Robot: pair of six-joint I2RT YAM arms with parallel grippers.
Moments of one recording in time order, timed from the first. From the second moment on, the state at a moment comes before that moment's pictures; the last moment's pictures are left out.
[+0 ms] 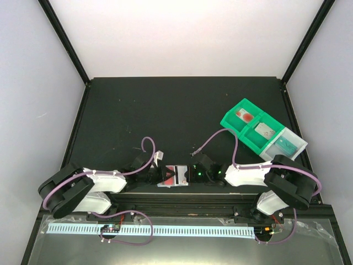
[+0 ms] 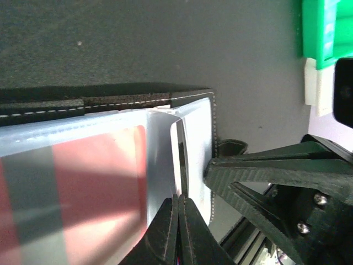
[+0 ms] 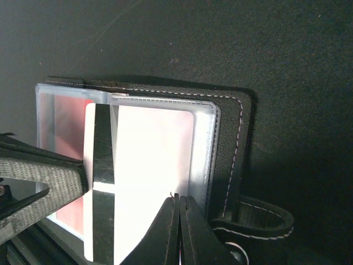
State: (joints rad) left arm -0.79 1.33 0.21 0.45 0.36 -1.11; right arm 1.03 1.49 0.52 0.09 -0.08 0.97
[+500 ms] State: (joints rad) left arm -0.80 1.23 0.17 0.43 0.37 -1.11; right arm 1.03 1.49 0.51 0.10 -0.08 0.98
